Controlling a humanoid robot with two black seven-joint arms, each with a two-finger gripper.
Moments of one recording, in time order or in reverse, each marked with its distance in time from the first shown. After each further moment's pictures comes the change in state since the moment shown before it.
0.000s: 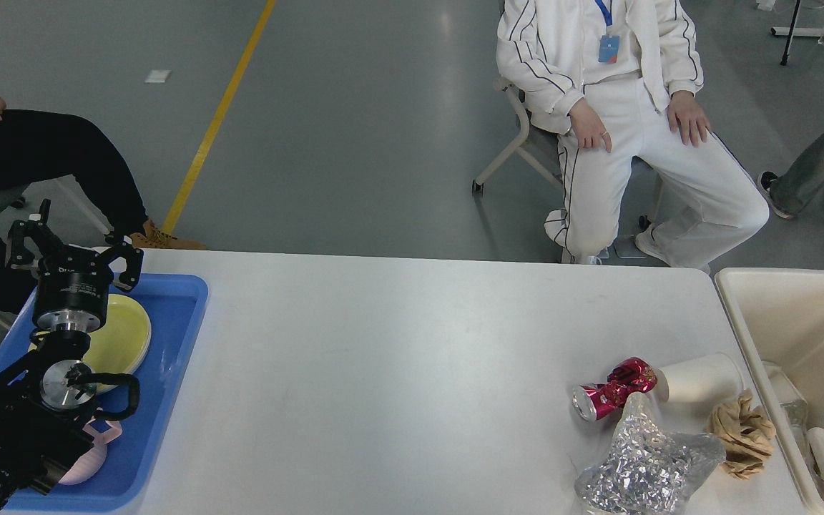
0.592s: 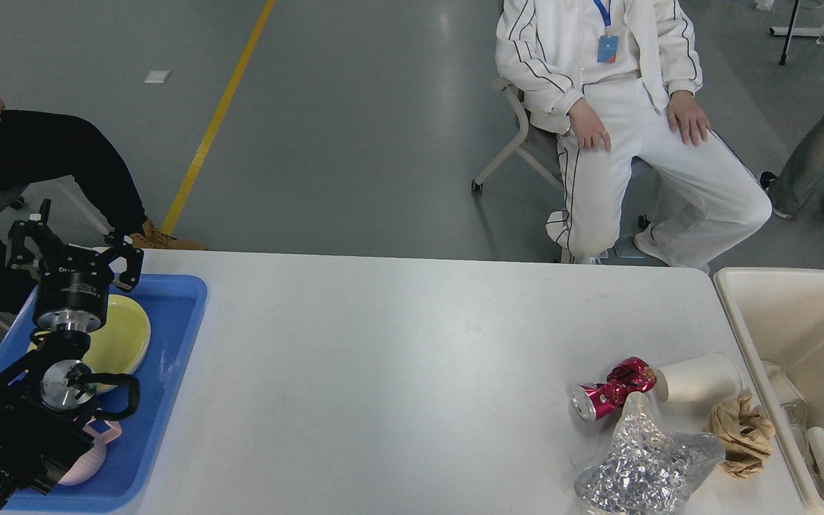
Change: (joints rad) left arm 0.000 0.000 0.000 0.000 0.000 0.000 0.000; right arm -0.008 0.003 -0.003 0.006 -0.003 0.000 0.003
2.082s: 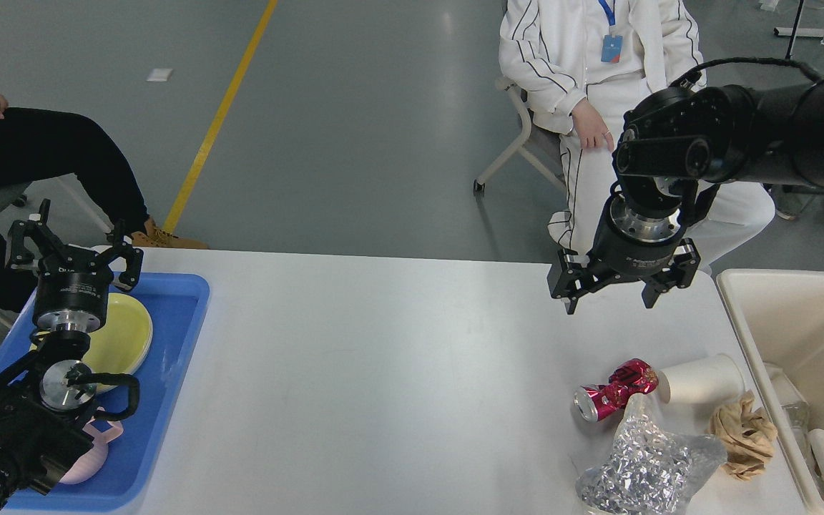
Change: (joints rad) left arm 0.000 0.000 0.000 0.000 0.000 0.000 0.000; right arm 1.176 0.623 -0.745 0.814 -0.185 0.933 -0.223
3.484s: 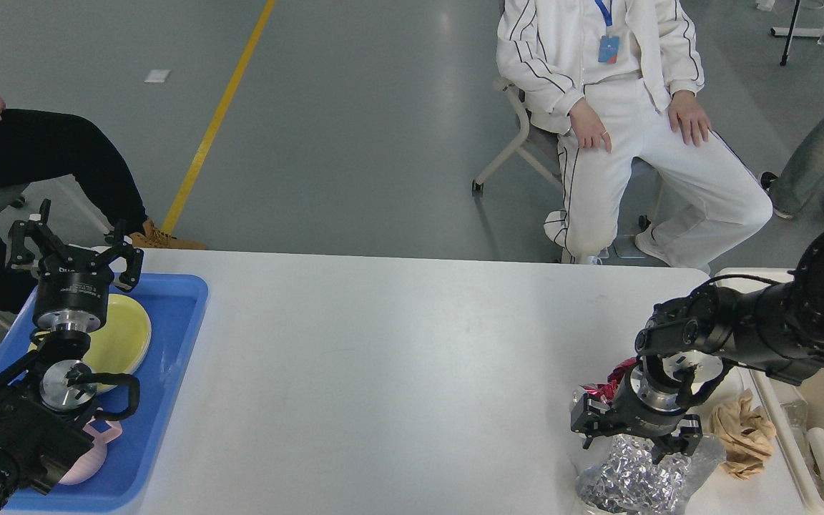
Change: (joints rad) left arm 0.000 0.000 0.000 0.000 0.000 0.000 0.000; right arm -0.671 -0.098 0.101 -0.151 0.006 -0.480 -0.003
